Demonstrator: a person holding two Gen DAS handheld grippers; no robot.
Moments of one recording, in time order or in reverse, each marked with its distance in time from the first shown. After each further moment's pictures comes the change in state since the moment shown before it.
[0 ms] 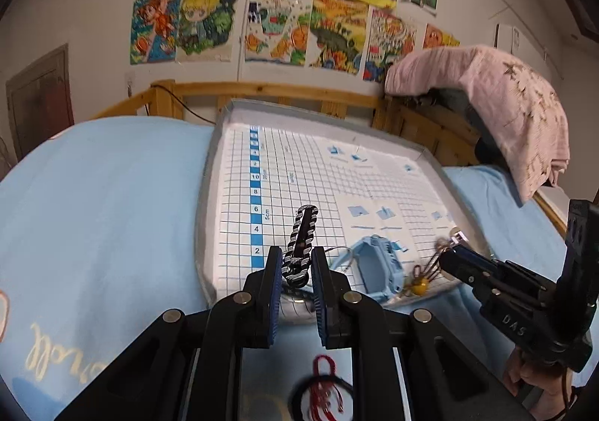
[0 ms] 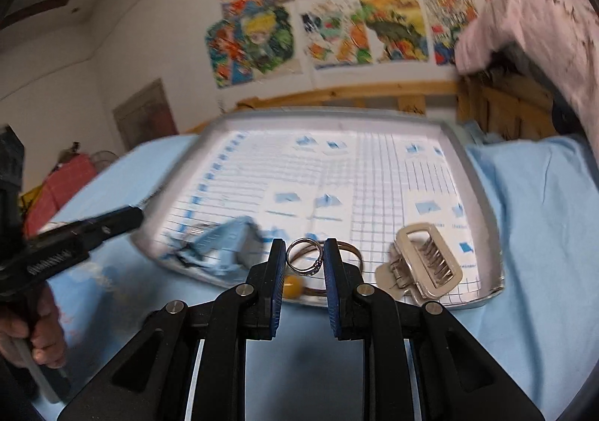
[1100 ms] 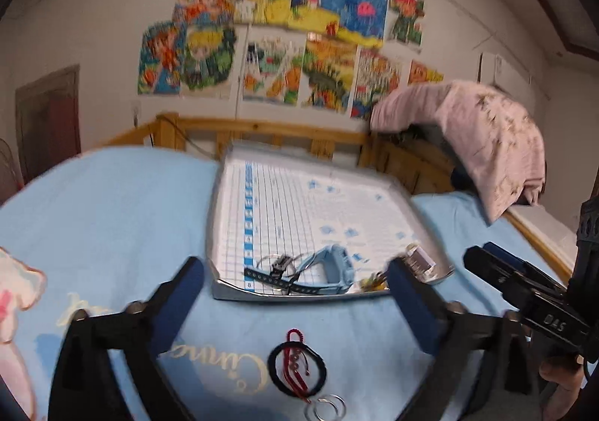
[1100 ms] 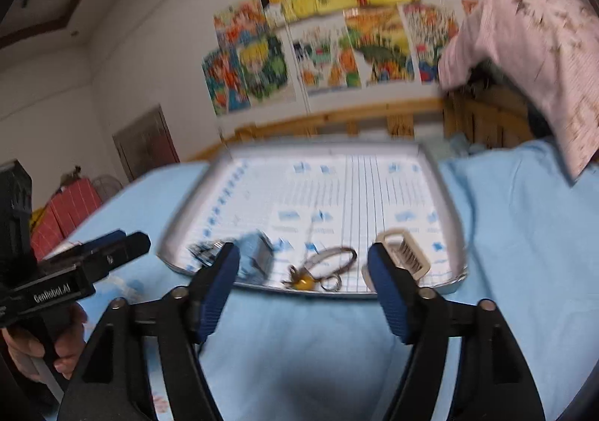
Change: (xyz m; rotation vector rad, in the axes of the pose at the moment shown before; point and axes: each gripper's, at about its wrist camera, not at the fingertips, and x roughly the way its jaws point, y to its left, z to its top) left arm -0.103 -0.018 -0.024 -0.018 -0.196 -0.019; right arm -0.080 0.000 -0.005 0.043 -0.133 0.015
